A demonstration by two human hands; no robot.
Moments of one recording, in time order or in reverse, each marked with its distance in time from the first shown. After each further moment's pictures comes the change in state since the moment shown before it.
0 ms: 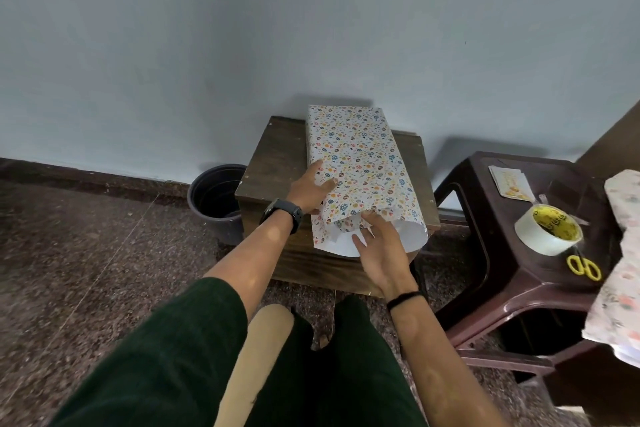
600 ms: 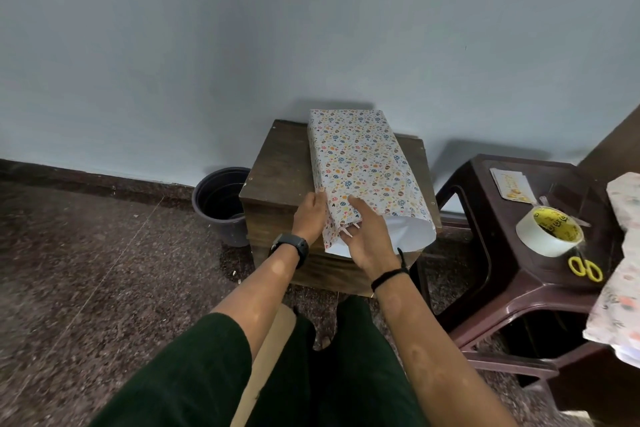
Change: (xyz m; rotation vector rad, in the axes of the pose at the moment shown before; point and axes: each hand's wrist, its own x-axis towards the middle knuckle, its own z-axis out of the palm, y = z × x) left_hand -0.028 -0.024 0.034 -0.349 0.131 -0.136; right_hand 0.015 0.008 0.032 -0.180 0.077 0.025
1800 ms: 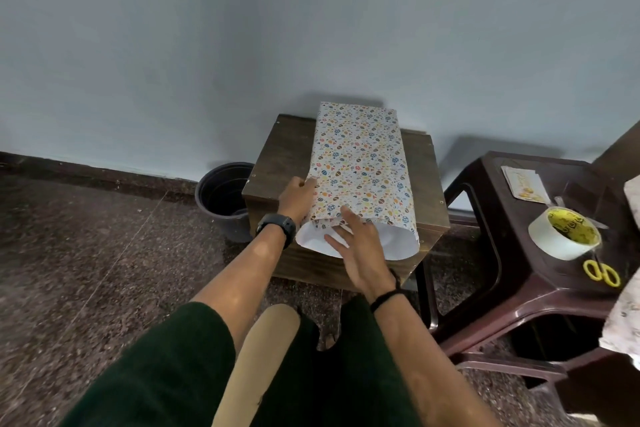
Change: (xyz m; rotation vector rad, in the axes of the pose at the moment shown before) left_hand 0.029 0.013 -0.034 0.078 0.084 -0.065; right_hand -0.011 0.025 -0.001 -0.142 -0.114 -0.070
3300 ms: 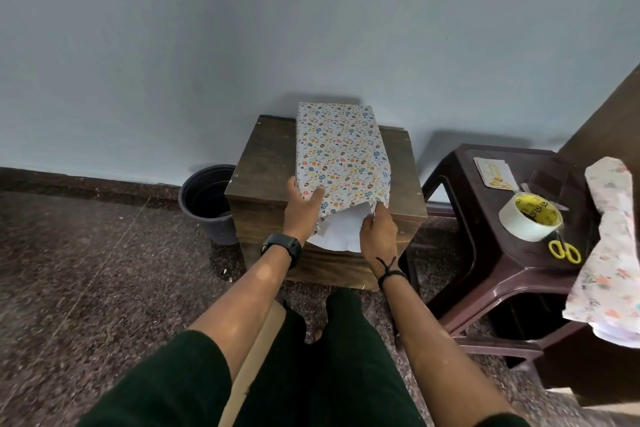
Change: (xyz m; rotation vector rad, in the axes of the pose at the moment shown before) left_hand -0.048 -0.002 0.040 -0.165 -0.006 0.133; right_hand 0.024 -0.007 -0.064 -1.038 0.413 -0.446
